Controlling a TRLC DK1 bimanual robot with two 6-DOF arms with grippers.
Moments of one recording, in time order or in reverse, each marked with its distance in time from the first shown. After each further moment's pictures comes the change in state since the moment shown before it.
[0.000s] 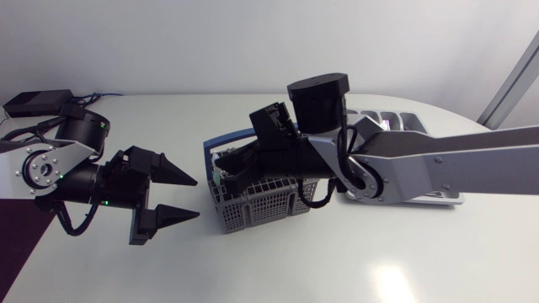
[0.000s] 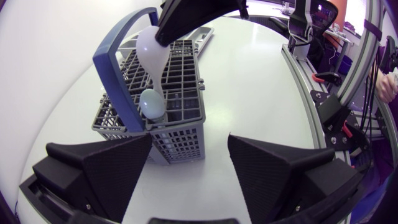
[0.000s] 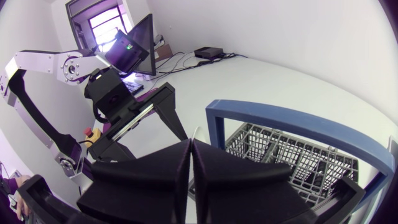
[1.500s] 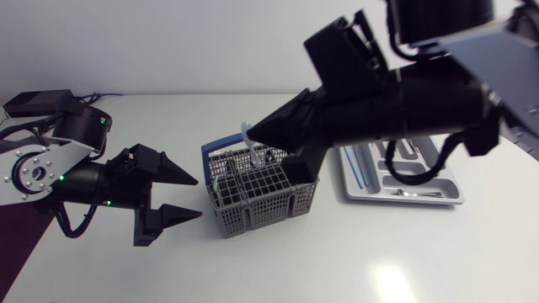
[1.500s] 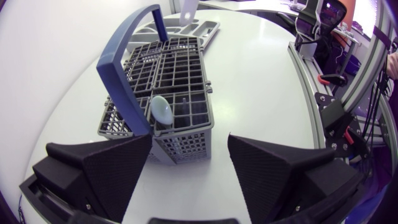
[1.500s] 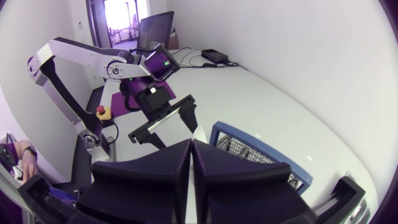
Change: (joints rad) left arm -0.072 -0.068 -0.002 0.001 -0.119 -0.113; right arm -0.011 -0.392 0.169 -0.651 0.035 -0.270
